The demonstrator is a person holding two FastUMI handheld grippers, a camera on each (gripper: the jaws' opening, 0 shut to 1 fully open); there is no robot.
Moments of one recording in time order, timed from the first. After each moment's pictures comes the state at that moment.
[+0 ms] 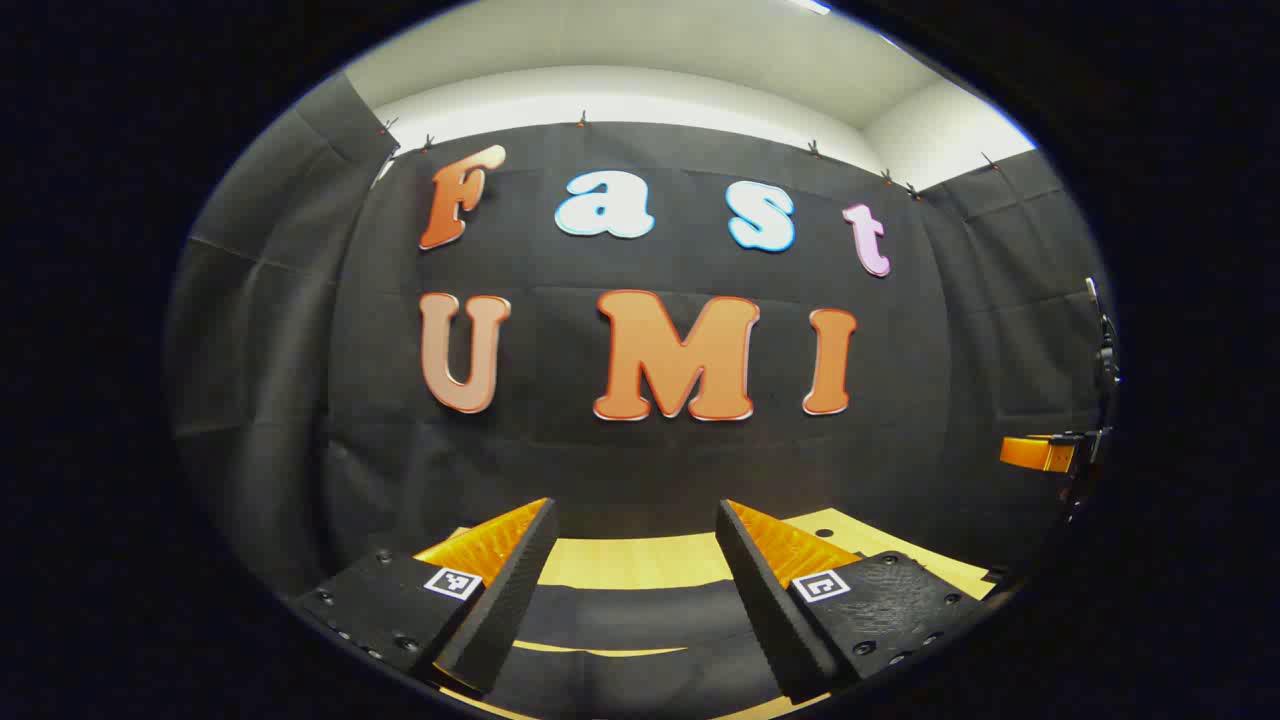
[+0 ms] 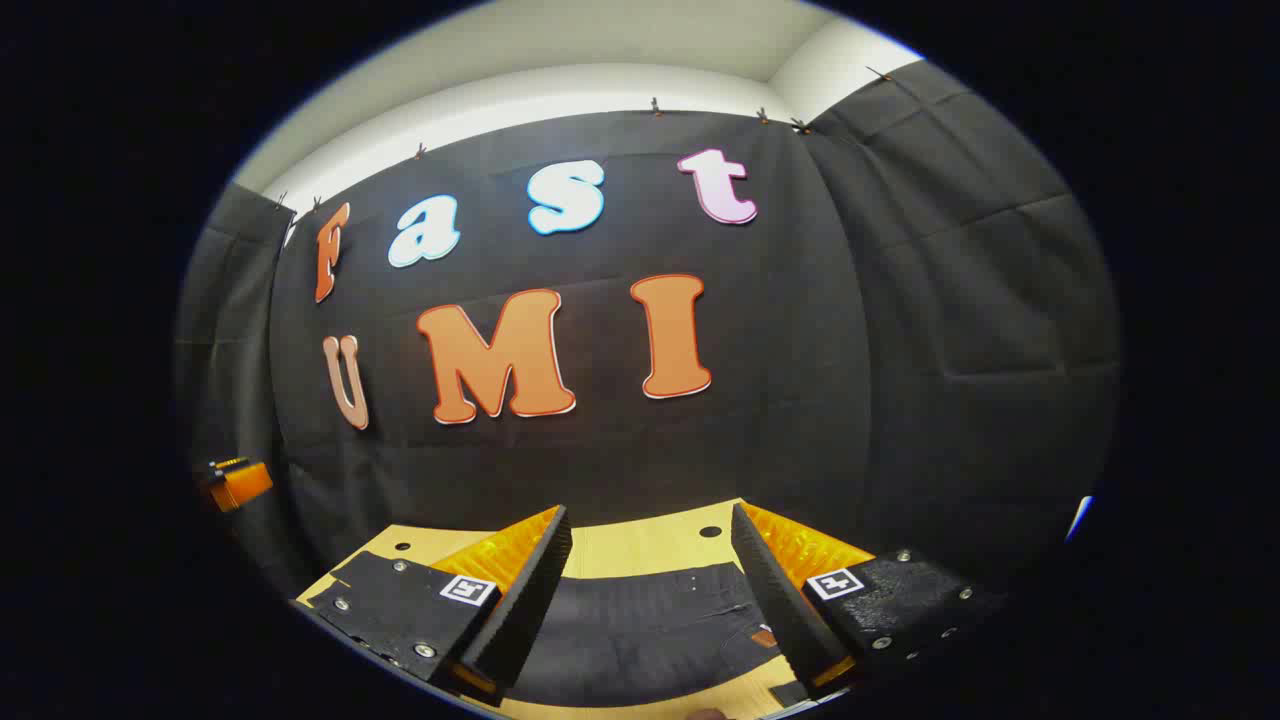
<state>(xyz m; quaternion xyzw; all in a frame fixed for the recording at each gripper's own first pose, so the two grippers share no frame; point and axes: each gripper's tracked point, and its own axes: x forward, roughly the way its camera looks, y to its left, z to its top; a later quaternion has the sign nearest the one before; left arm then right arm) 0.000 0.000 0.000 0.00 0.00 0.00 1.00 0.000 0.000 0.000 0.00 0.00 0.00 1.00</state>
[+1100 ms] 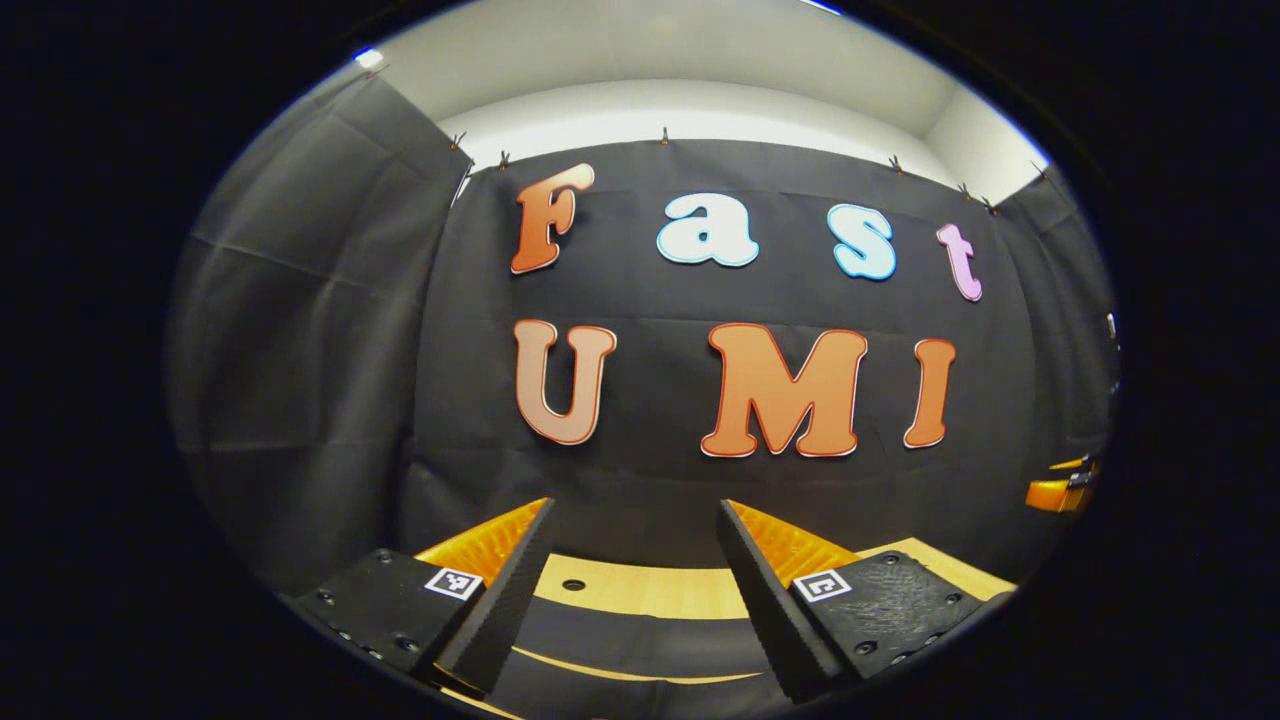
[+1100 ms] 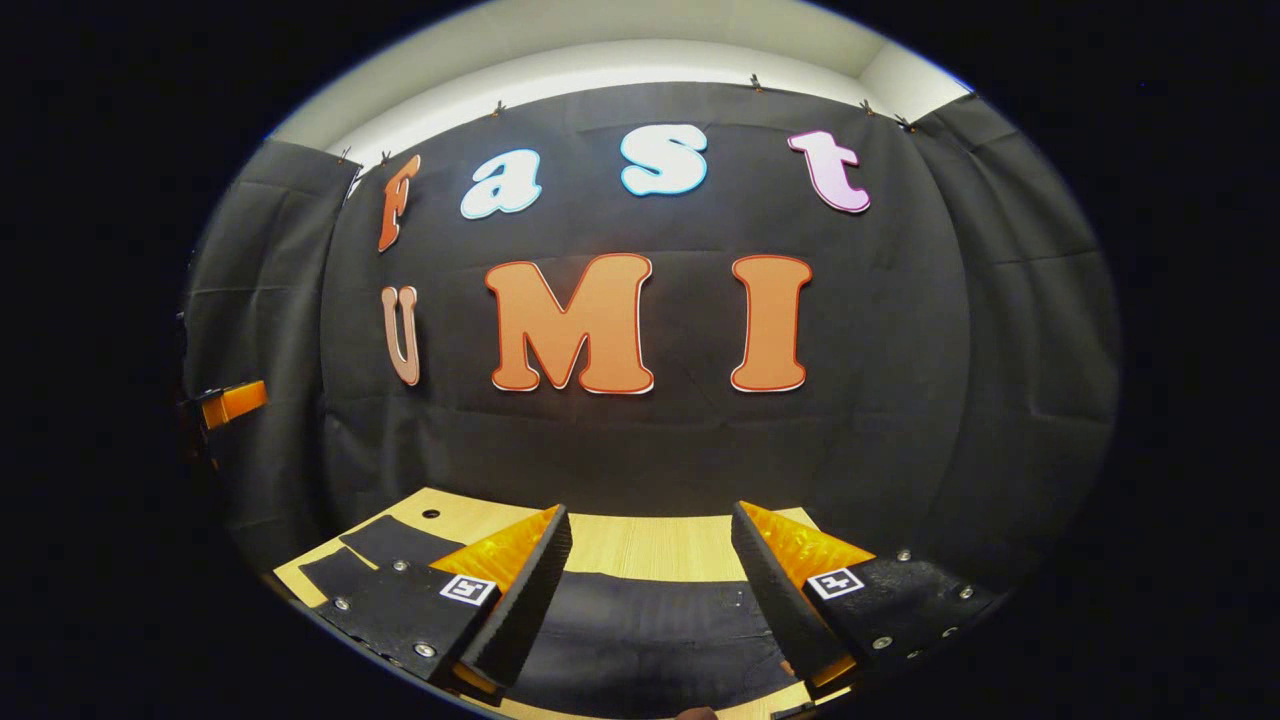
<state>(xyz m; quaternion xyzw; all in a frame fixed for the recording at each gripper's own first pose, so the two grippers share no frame) 0.033 0.095 0.031 0.00 -0.02 0.10 0.99 0.061 0.065 -0.003 -0.07 0.02 0.10 0.99</state>
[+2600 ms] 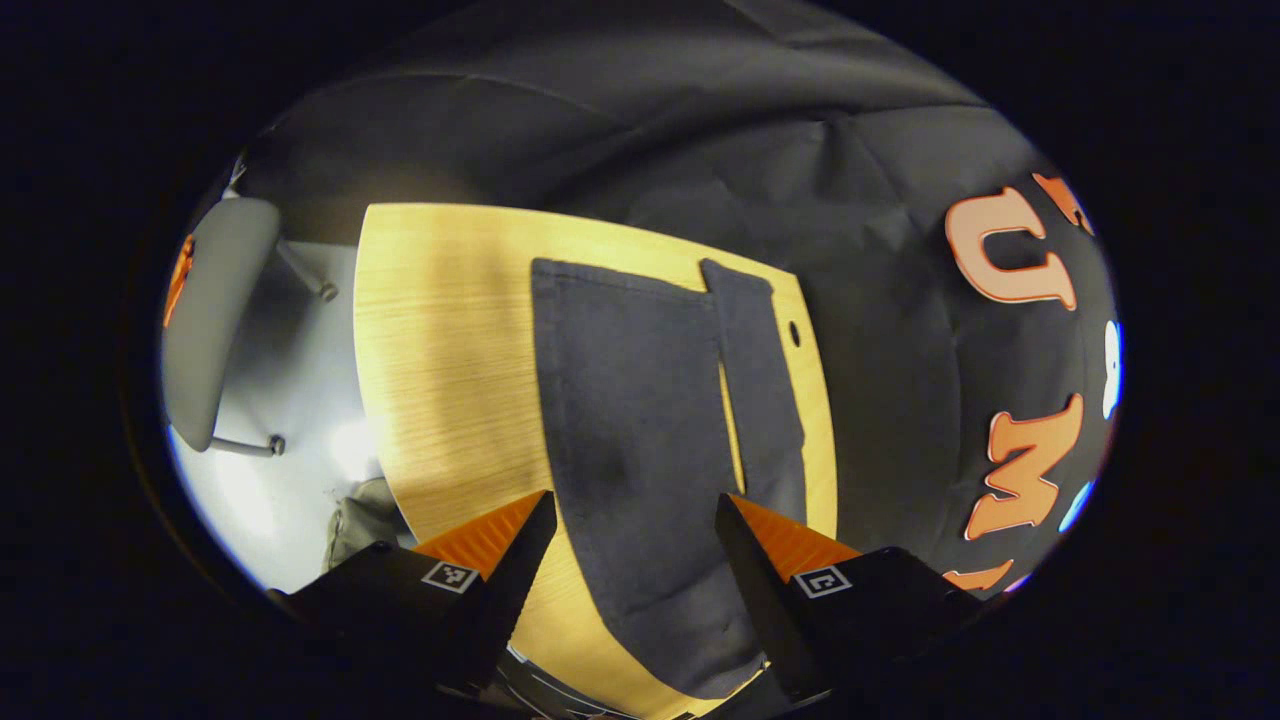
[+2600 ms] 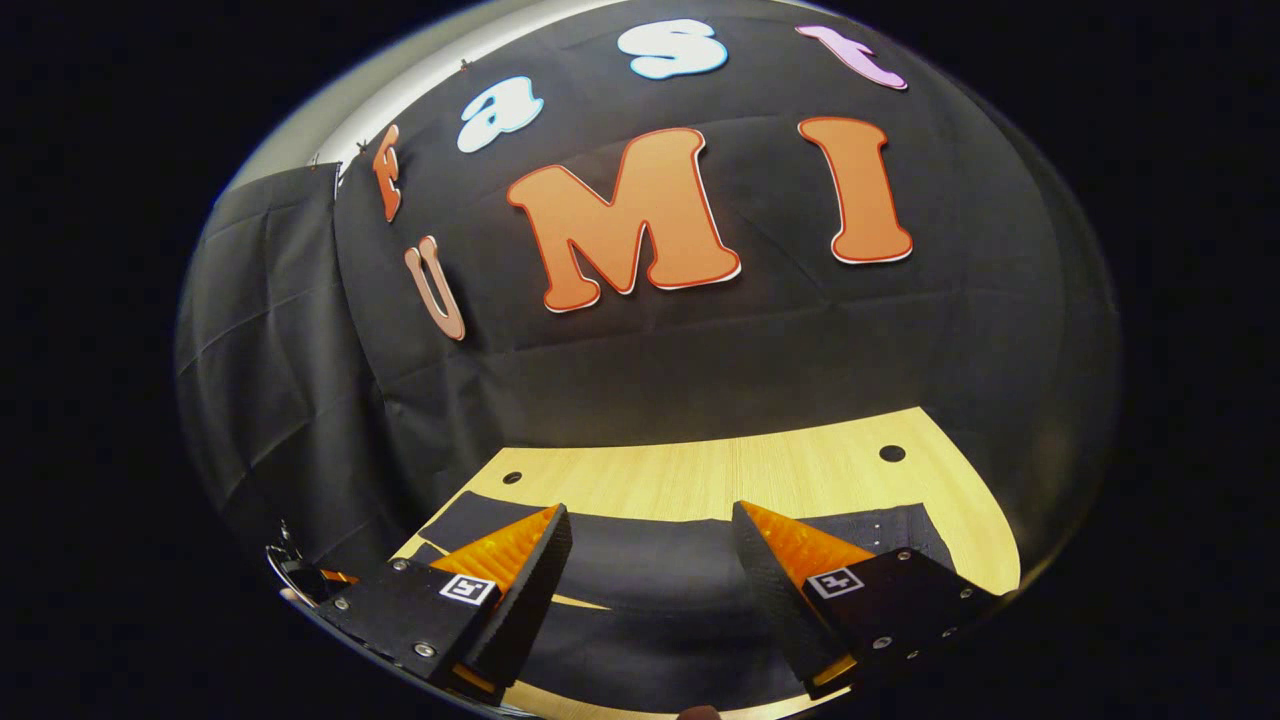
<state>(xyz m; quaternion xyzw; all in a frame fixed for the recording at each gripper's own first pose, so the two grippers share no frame) -0.107 0.231 -0.381 -0.55 0.30 0.33 0.71 0.124 0.150 -0.096 0.02 0.19 0.20 0.96</state>
